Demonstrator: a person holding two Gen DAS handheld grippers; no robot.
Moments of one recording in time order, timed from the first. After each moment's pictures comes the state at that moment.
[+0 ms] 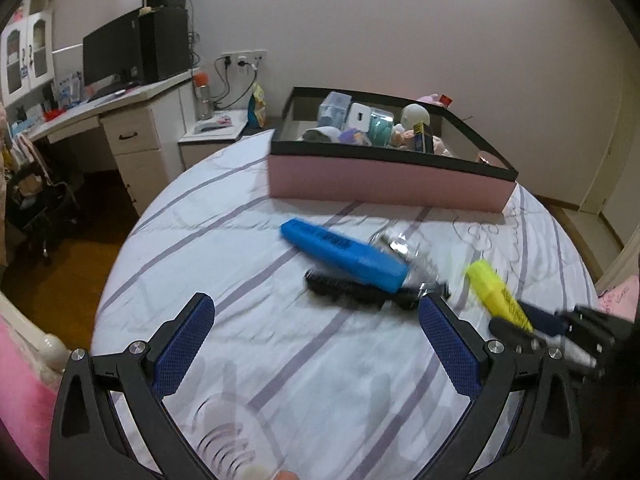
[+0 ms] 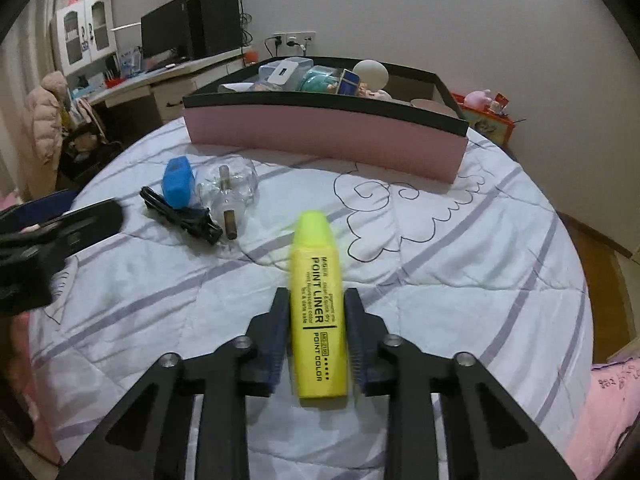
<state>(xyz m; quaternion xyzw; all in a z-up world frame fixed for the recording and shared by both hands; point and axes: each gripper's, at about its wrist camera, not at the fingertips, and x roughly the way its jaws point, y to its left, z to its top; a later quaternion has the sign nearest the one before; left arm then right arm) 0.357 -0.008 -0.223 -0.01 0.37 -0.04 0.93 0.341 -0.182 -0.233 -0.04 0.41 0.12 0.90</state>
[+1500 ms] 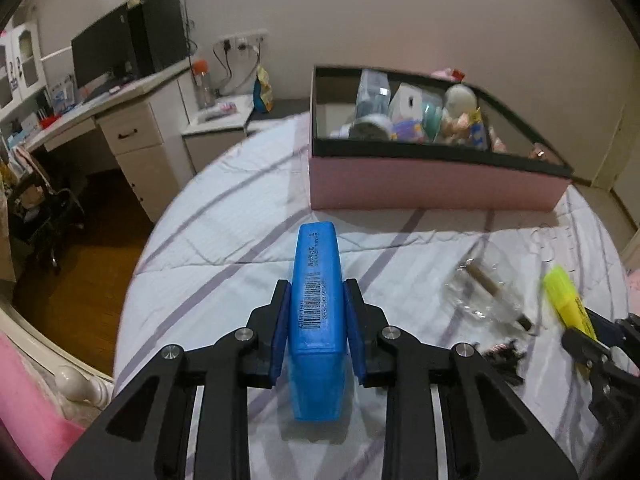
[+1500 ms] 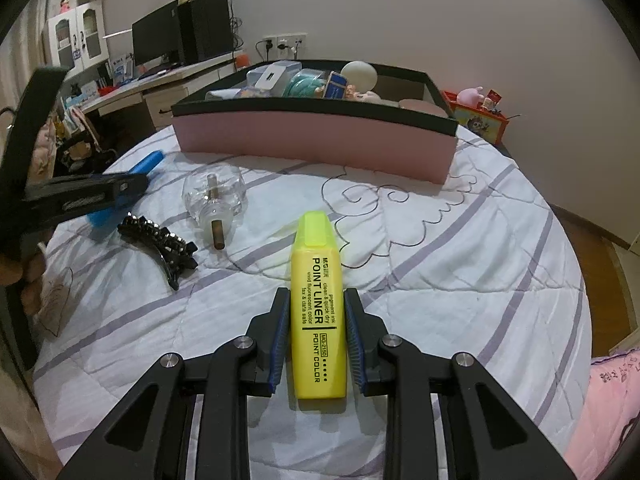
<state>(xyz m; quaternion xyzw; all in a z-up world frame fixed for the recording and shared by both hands) 0.403 0.028 -0.227 0.02 0.40 -0.03 0.92 0.343 -0.186 -0.230 -0.03 0.40 0.11 0.91</state>
